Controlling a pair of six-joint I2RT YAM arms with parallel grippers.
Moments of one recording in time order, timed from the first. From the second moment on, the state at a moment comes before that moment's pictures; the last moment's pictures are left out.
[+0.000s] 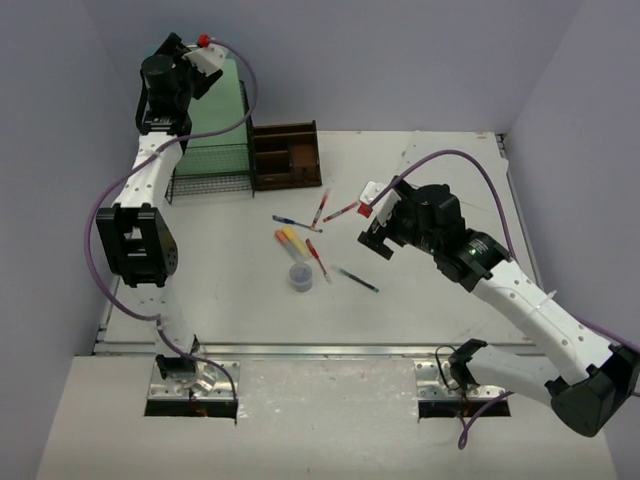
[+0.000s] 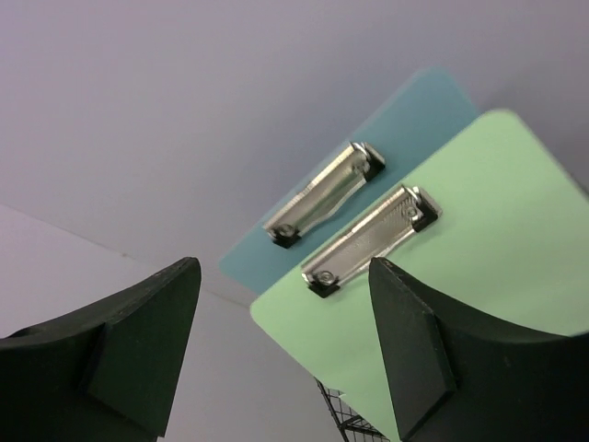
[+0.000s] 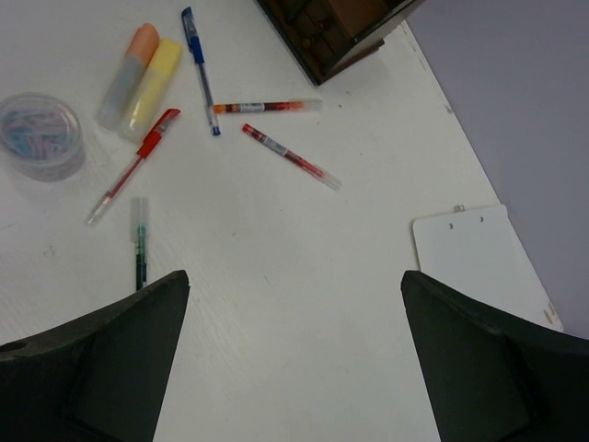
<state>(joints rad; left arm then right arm) 0.07 1.97 1.91 0.12 0.06 0.84 0.61 1.05 0.97 -0.38 -0.04 -0.58</state>
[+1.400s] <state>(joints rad) 0.07 1.20 1.30 -0.18 0.33 0.33 0.33 2.30 1.35 0.47 0.36 -1.16</state>
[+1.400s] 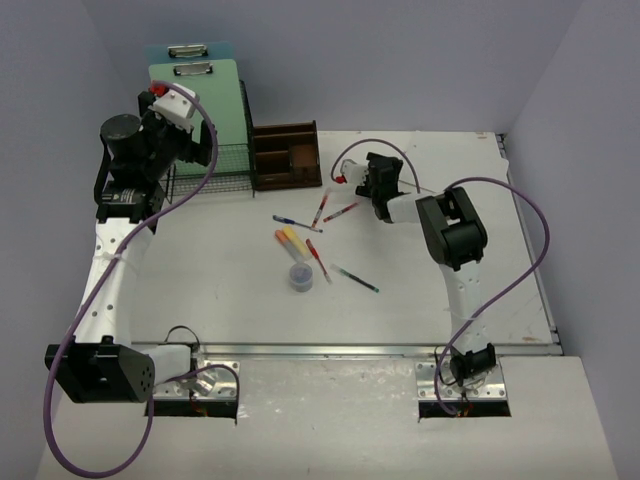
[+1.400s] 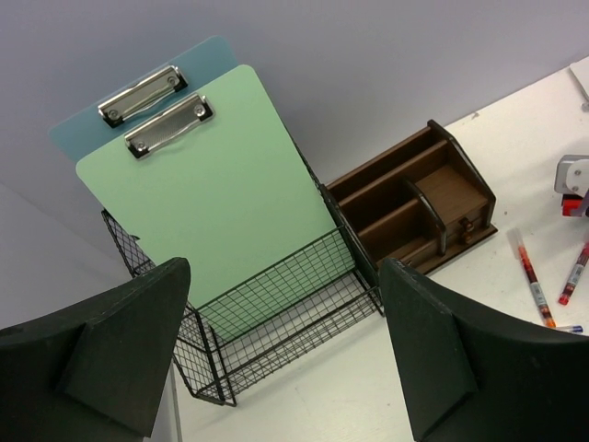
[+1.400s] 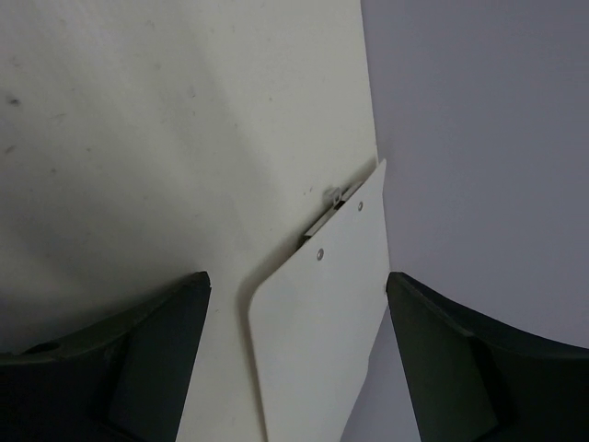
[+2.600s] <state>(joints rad) 0.07 1.26 1.34 -0.09 0.33 0.30 0.28 2.35 1.34 0.50 0.65 -1.18</state>
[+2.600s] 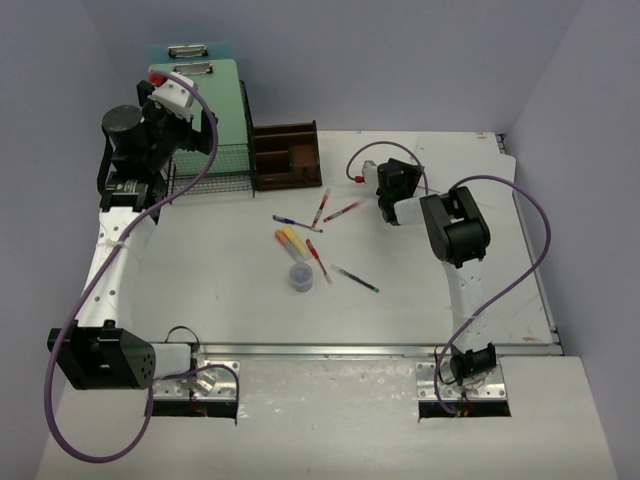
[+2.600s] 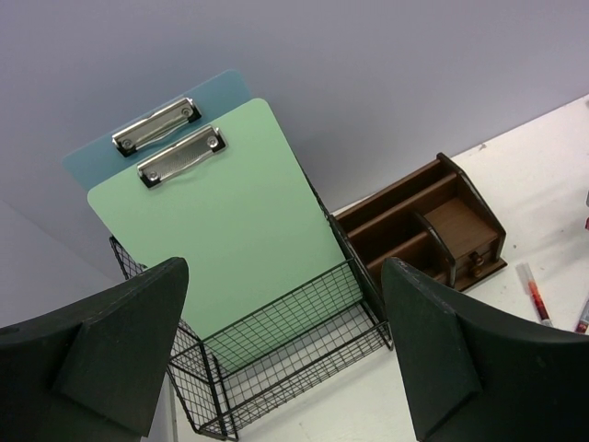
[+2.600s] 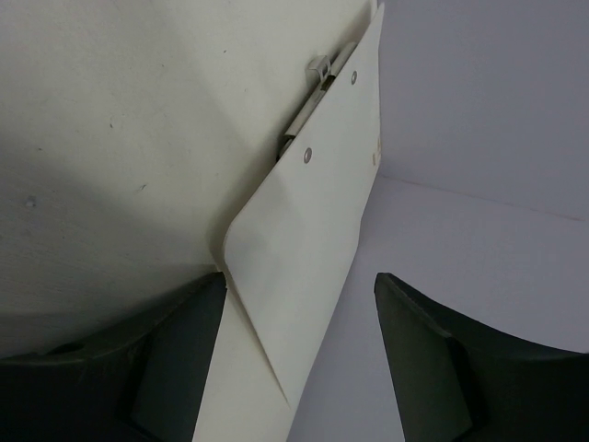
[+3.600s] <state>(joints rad) 0.07 1.22 1.34 -0.11 0.37 0.29 0.26 2.16 1.10 0.33 0.57 -1.19</state>
